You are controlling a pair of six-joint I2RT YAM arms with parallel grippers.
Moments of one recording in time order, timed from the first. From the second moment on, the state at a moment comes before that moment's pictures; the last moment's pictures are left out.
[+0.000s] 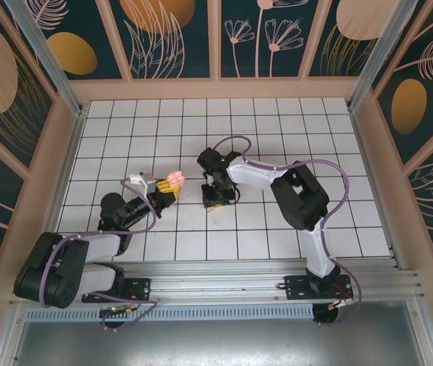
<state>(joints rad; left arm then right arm) -0.25 1.27 0.15 1.18 0.76 -0.27 0.80 2.09 1.50 -0.81 -0.24 0.52</state>
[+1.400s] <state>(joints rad) -0.40 1.40 0.42 0.67 0.89 0.13 0.80 1.33 1.03 -0.27 -0.02 0.03</state>
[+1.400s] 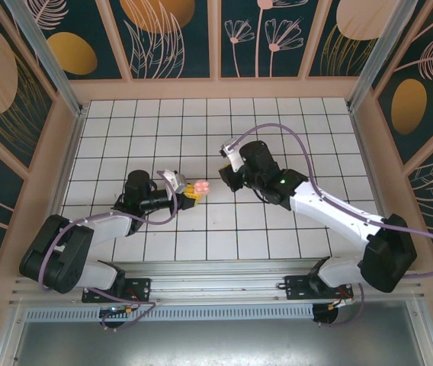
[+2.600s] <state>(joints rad) -0.40 1.40 0.46 0.73 0.94 0.05 0.95 1.36 0.99 -0.16 0.07 -0.15</state>
